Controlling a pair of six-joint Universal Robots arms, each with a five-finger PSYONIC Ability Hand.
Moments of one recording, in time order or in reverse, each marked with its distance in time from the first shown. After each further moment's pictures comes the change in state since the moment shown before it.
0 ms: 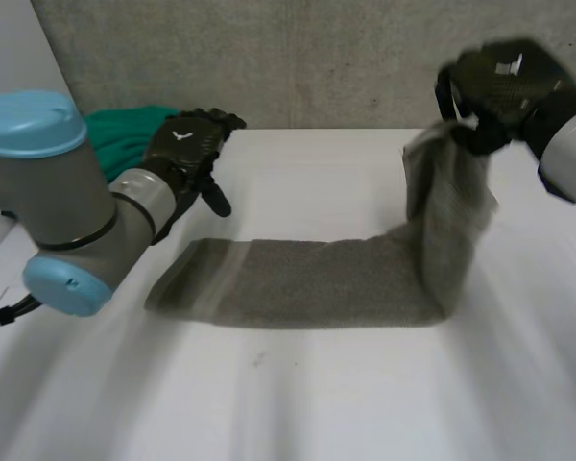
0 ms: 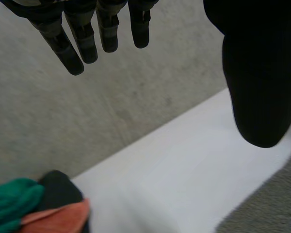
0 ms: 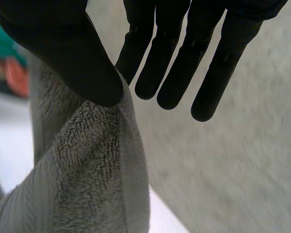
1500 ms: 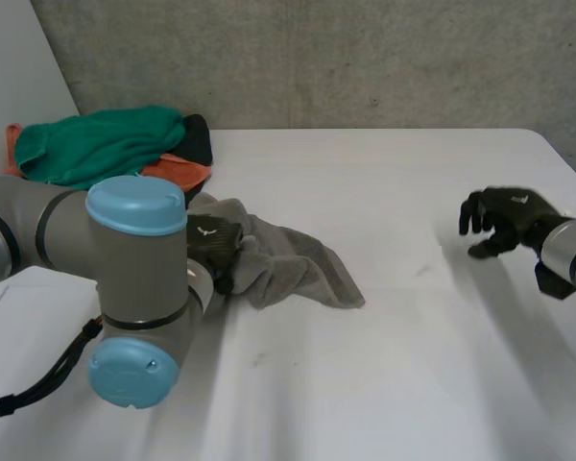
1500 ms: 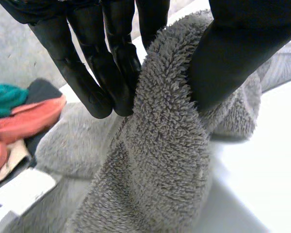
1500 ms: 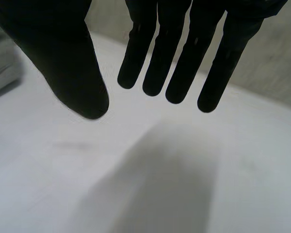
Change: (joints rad) left arm -0.190 -0.043 -0.140 -0.119 -0.381 0.083; right arm -0.233 0.400 0.133 -0.066 -0.061 0.097; left_hand 0.947 0.988 0.977 0.992 0.920; right_hand -0.264 -0.347 -0.354 -0.364 -0.329
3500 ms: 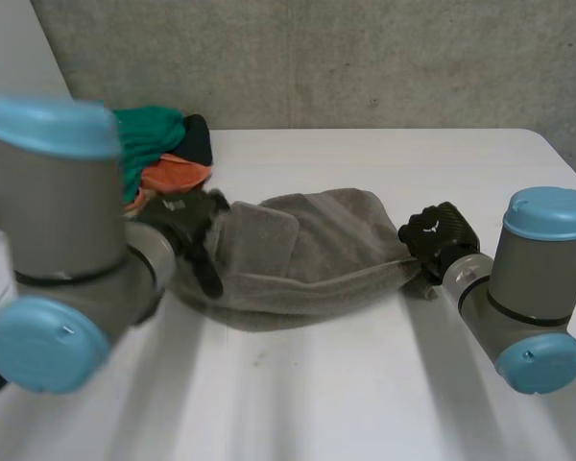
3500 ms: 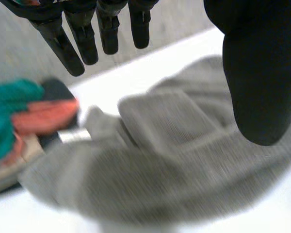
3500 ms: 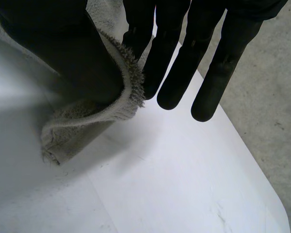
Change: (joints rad) left arm 0.069 0.185 0.062 -0.264 0.086 -0.161; right arm 0.371 0.032 0.090 -0.232 0.405 -0.448; left_hand -0.939 -0.968 -0.962 -0.979 -0.920; right_hand 0.288 0.347 0.356 0.364 0.352
